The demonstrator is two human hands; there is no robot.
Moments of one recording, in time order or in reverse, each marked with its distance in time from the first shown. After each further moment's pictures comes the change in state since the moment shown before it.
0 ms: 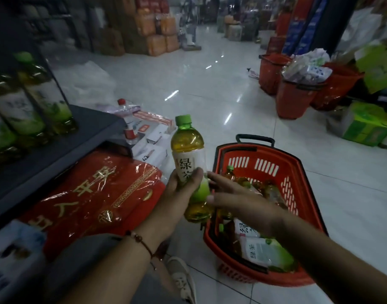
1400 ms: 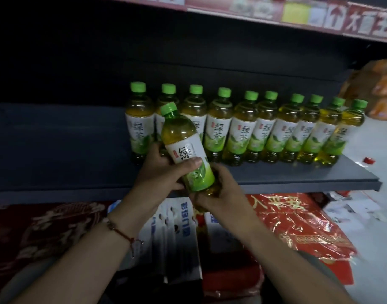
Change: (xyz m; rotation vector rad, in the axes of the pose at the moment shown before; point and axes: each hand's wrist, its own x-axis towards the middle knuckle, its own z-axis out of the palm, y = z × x) left_hand -0.361 0.090 -0.322 -0.003 1.150 0.314; right_hand 0.095 -0.065 0.475 -0.314 -0.536 -0.538
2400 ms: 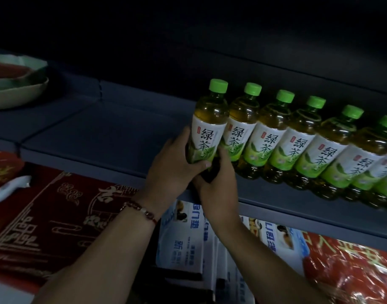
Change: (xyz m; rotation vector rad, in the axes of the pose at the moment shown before) left_hand 0.043 -0.031 -0.159 0.576 0.227 0.247; right_hand 0.086 -0.009 0.190 0.042 0.067 -0.282
